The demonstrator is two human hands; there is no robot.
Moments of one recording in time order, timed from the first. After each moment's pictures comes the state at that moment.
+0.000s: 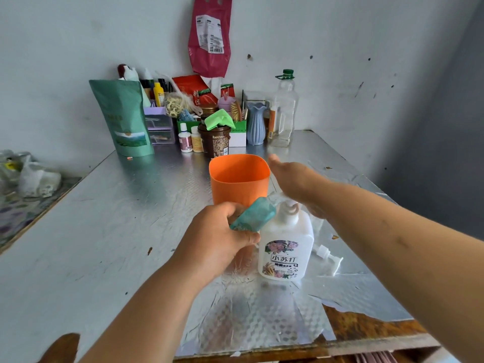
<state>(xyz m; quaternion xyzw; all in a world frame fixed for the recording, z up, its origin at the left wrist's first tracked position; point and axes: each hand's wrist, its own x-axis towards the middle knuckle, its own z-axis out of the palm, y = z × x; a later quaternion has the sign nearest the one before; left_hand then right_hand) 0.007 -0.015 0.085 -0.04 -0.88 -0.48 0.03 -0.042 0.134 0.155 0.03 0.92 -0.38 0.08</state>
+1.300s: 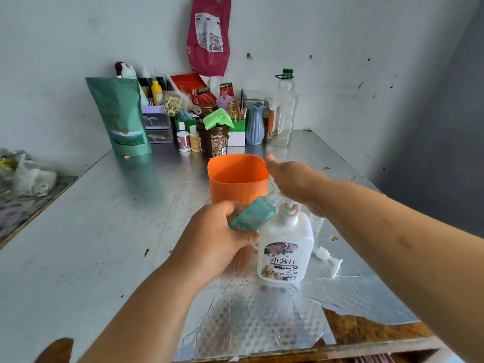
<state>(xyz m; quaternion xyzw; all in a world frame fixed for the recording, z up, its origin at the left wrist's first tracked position) 0.003 -0.016 0.086 -0.05 -0.87 -0.48 0.03 -0.045 0.133 0.157 0.04 0.92 -0.37 0.08</state>
